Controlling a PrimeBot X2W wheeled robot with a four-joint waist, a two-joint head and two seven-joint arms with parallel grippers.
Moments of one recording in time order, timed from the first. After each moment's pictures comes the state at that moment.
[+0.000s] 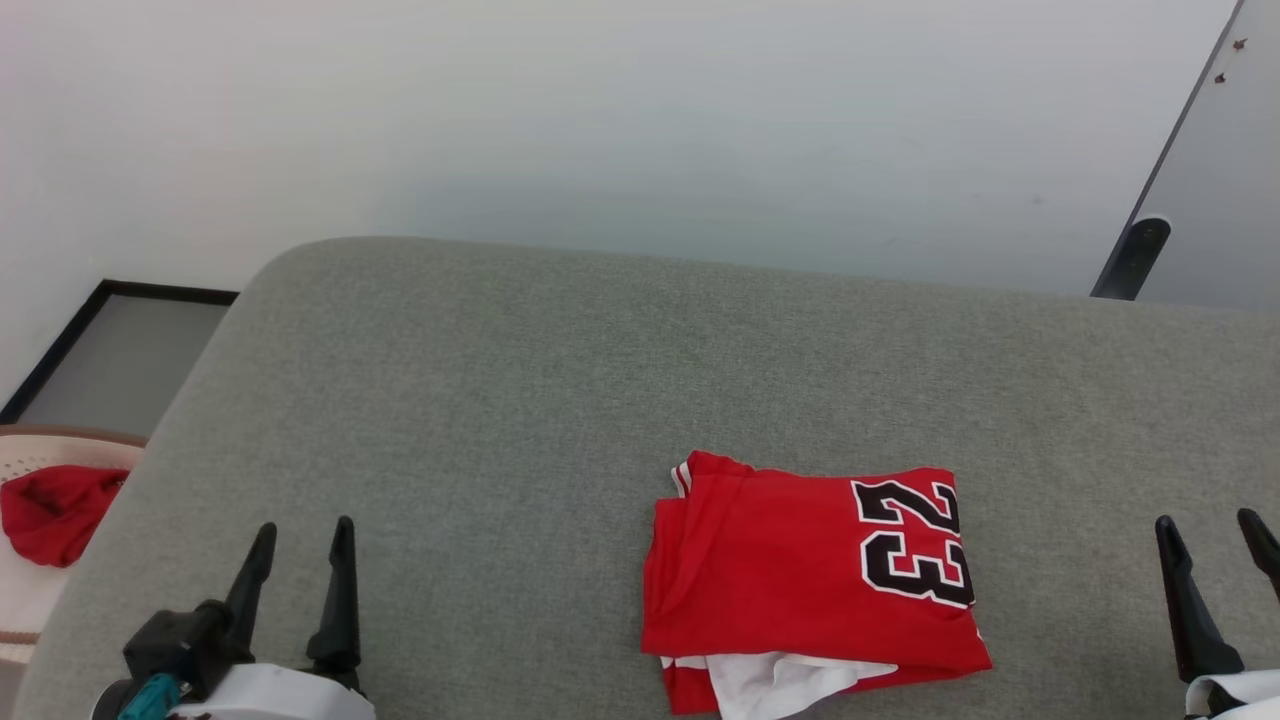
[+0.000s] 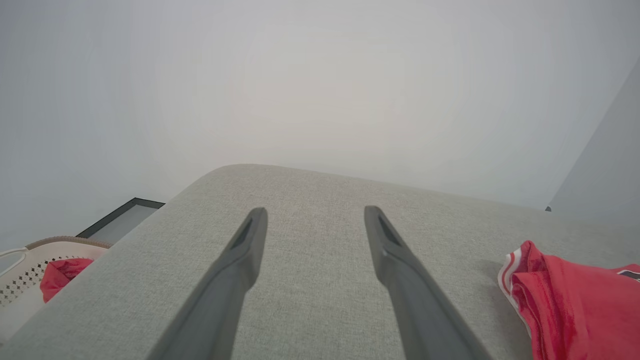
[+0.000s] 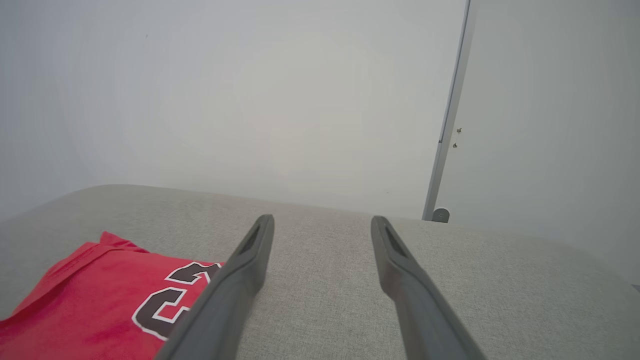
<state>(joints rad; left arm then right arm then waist) -0.04 0.19 0.06 0.24 -0.30 -0.13 -0.26 0.07 -0.37 -0.01 0.08 0.39 0.13 -0.26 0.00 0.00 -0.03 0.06</state>
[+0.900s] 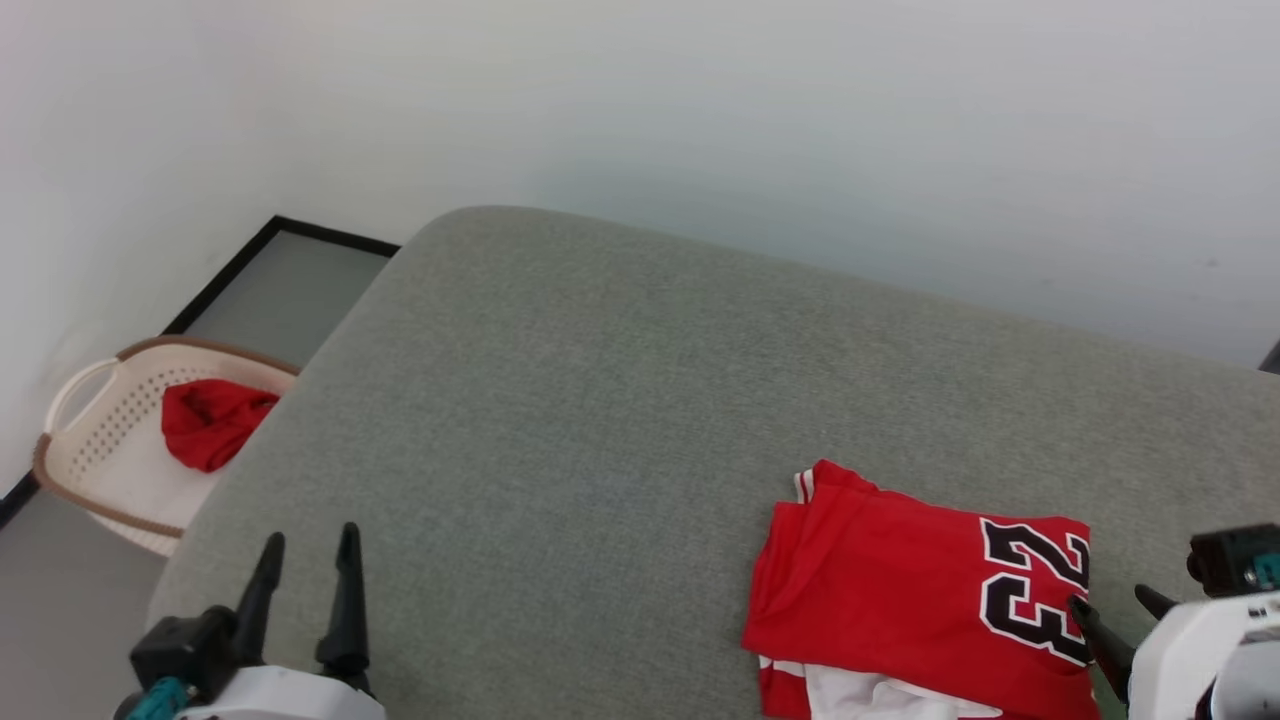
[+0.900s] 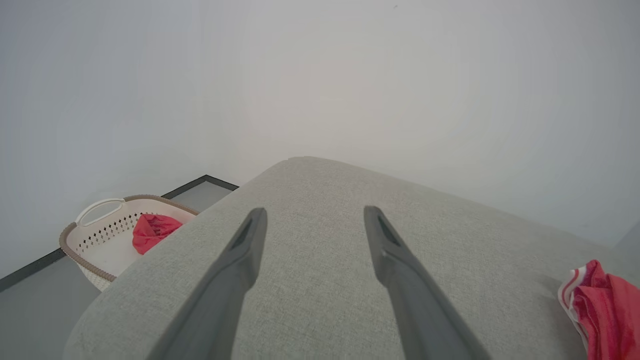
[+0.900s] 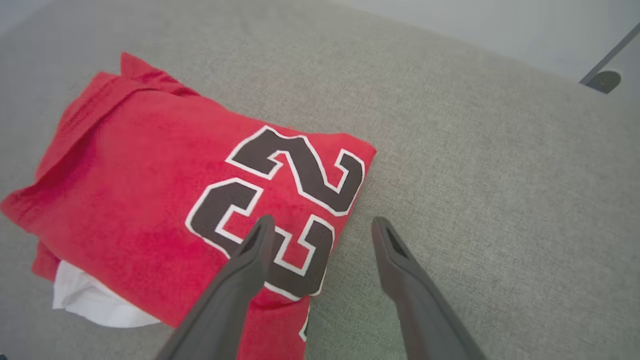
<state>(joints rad) -0.04 0.16 0.07 0.27 -0.32 -0.13 -0.26 -0.06 -0.41 0.10 0.18 0.45 0.13 0.39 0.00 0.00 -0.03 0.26</state>
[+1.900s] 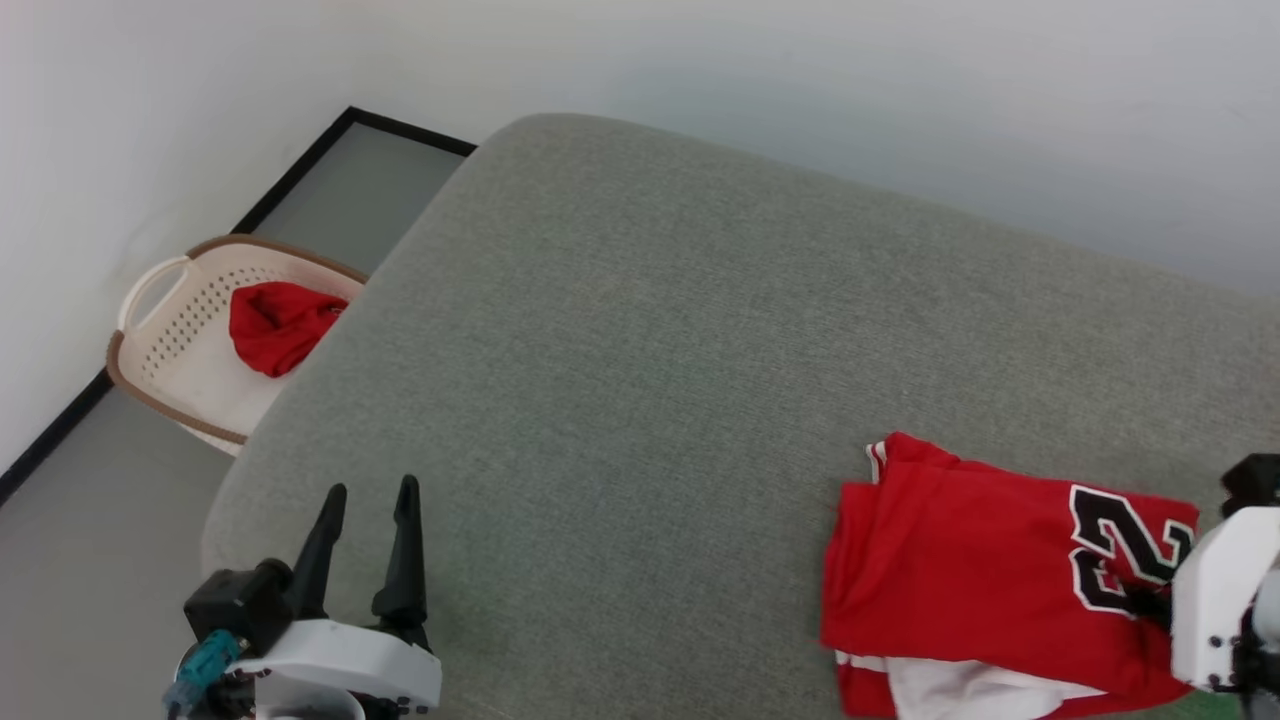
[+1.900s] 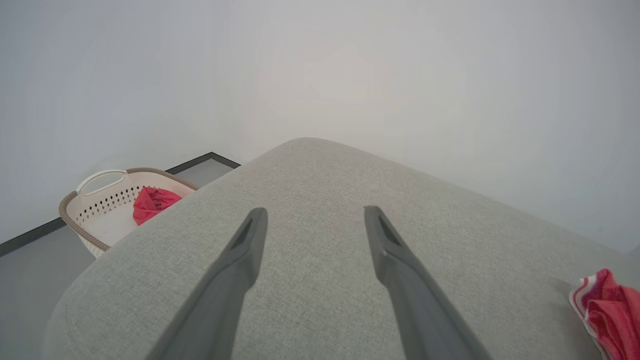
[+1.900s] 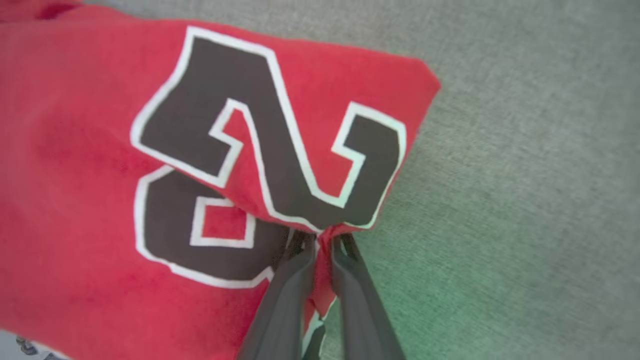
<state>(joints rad) -0.12 0.10 0.01 0.29 -0.35 -0.13 -0.26 -0.24 -0.38 -0.02 0.32 0.49 0.13 0.85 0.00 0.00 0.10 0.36</state>
